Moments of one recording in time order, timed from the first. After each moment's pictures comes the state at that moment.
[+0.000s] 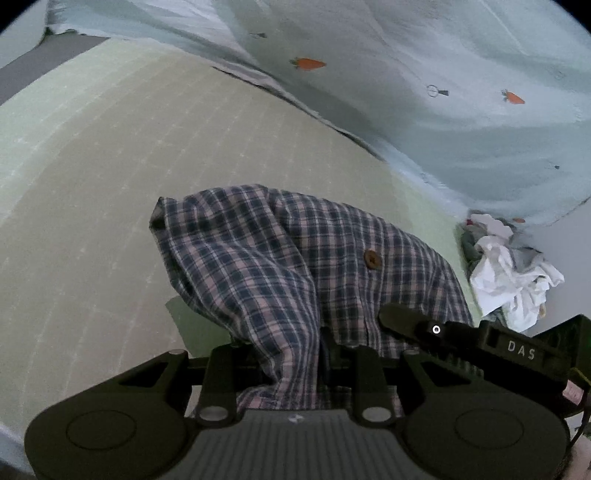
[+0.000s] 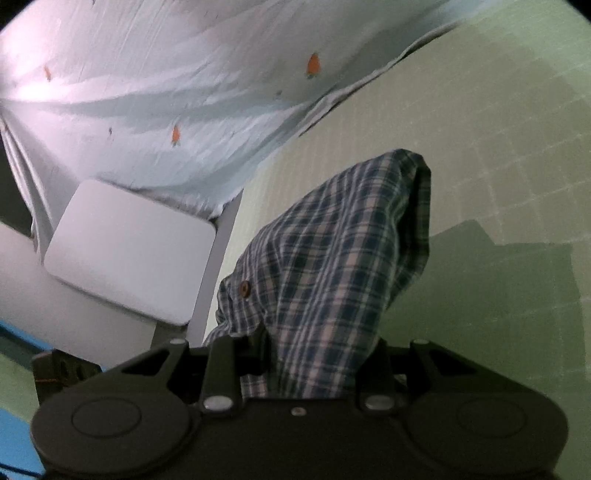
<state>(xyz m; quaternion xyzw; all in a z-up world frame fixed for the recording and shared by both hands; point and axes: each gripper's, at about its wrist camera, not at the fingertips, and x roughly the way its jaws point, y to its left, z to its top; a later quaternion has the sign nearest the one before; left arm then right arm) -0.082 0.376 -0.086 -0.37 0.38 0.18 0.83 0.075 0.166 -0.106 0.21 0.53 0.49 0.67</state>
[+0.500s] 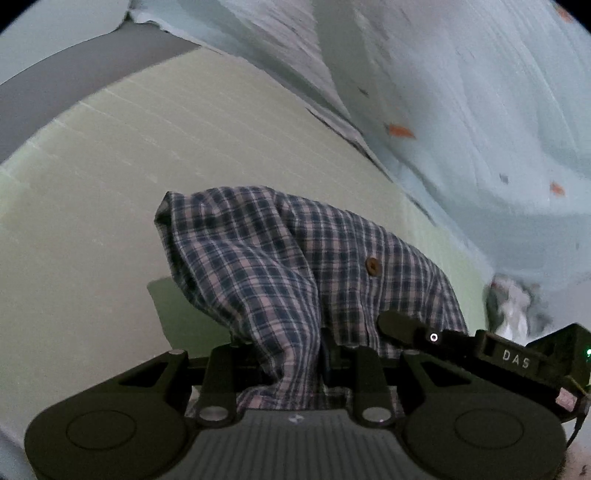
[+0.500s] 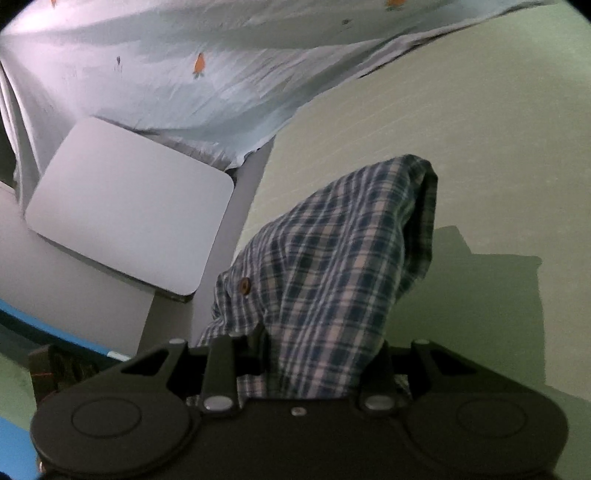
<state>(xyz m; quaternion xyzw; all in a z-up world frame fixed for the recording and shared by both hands) -0.167 0.560 -0.096 -0.43 0.34 0.20 0.81 0.031 0.356 -0.098 0.15 0.54 0.52 0.65</state>
